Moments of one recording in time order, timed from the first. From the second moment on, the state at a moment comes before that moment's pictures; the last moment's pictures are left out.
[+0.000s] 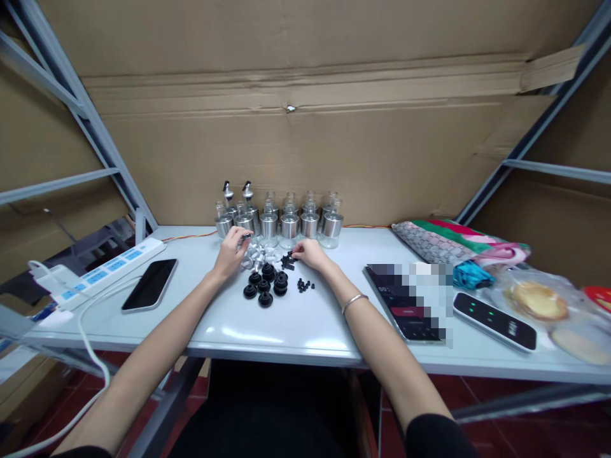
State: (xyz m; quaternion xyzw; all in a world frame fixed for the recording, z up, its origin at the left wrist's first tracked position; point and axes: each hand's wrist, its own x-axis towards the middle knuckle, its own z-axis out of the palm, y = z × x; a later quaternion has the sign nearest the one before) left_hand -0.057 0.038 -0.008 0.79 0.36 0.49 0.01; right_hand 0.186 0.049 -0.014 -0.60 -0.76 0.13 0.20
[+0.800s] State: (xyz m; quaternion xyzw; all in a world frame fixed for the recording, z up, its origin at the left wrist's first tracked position) left_hand -0.057 0.038 -0.007 0.79 0.36 0.50 0.02; right_hand 0.167 0.035 -0.020 -0.64 -0.75 0.09 0.18
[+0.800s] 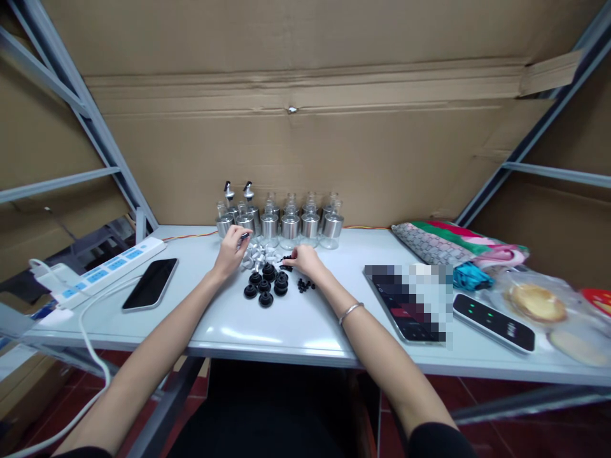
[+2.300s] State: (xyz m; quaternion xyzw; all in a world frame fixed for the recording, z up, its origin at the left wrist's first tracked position) left_hand -0.057 0.036 -0.006 0.79 0.35 0.50 0.03; right_hand 0.179 0.043 -0.031 -0.47 -0.86 0.10 0.18
